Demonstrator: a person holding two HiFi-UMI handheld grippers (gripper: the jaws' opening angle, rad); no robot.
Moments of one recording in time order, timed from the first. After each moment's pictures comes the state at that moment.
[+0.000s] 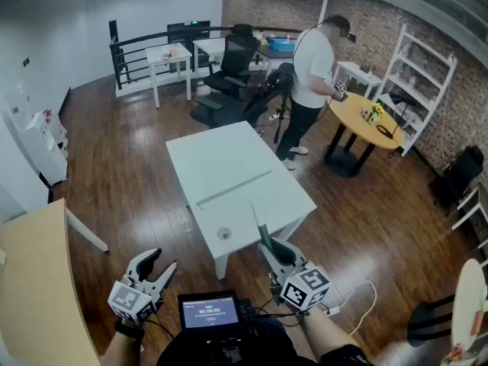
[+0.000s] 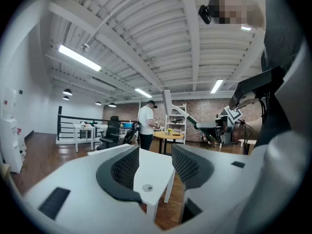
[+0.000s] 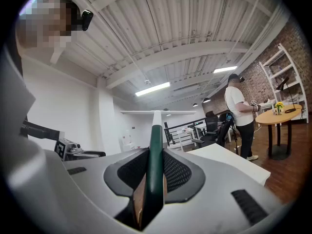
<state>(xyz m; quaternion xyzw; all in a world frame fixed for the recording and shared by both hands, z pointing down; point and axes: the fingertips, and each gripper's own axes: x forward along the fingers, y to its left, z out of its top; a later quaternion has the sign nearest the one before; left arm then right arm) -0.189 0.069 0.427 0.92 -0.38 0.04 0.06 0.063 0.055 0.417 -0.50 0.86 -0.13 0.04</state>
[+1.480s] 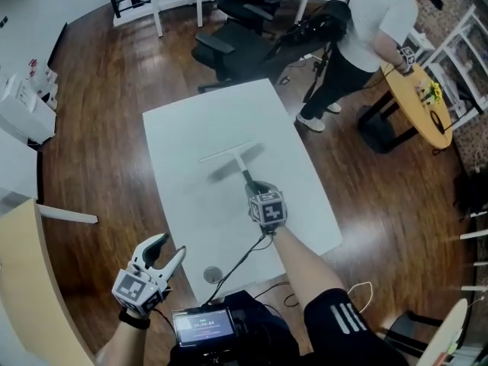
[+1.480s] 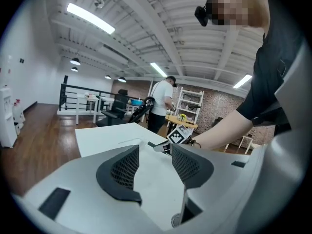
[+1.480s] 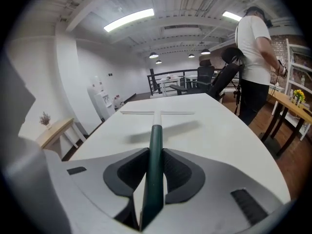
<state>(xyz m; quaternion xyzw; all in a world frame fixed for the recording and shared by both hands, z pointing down) -0.080 -0.300 0.591 0.89 -0.41 0.11 0.19 0.142 -0.483 0.789 -0.47 0.79 -0.27 -0.27</state>
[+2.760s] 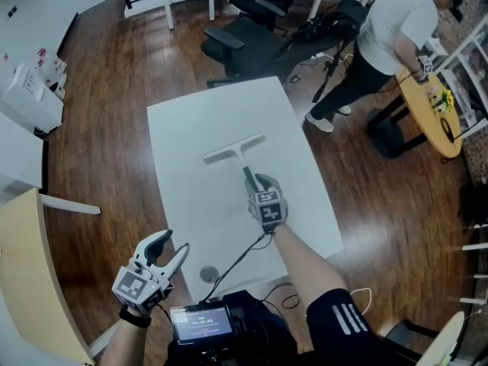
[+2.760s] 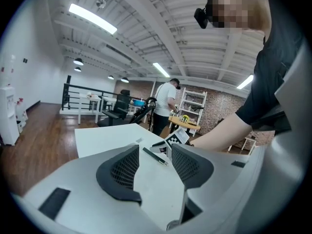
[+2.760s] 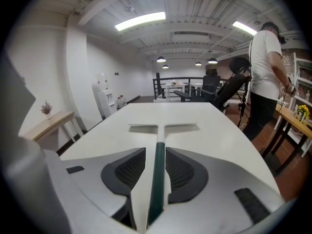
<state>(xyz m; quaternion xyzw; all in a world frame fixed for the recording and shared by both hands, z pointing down) -0.048 -0.317 0.574 0.88 -0.42 0.11 0.21 0.141 -0.512 0.788 -0.46 0.82 -0.20 -0.28</state>
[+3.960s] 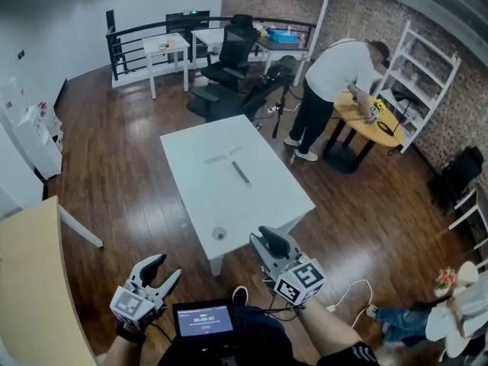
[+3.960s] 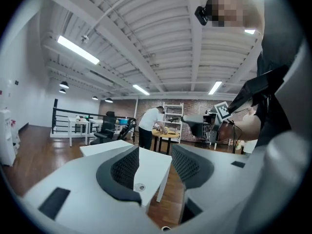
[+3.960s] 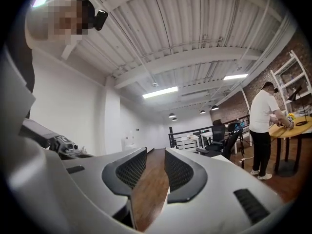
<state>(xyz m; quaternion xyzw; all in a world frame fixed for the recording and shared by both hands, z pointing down) -0.156 0.051 0.441 0.93 -0.36 0.04 0.09 0.059 0.000 0.400 -0.47 0.88 -0.07 0.04</state>
